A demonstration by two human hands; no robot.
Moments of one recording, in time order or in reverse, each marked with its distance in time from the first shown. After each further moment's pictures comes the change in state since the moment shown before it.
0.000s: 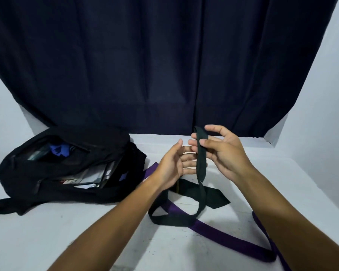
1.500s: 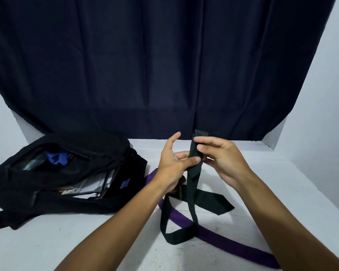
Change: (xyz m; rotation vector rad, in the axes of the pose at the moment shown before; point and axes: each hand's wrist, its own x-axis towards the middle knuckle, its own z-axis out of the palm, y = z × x) left_hand -0.012 0.021 0.001 0.041 0.129 0.221; right_hand 0.011 0.013 0.011 -0.250 -0.010 -0.021
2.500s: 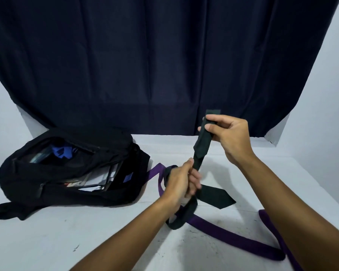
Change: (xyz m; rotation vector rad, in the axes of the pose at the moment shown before) left_hand -0.037 -0.029 0.006 0.160 0.124 -0.293; right_hand 0.022 -0.015 0.000 -0.073 0.167 -0.290
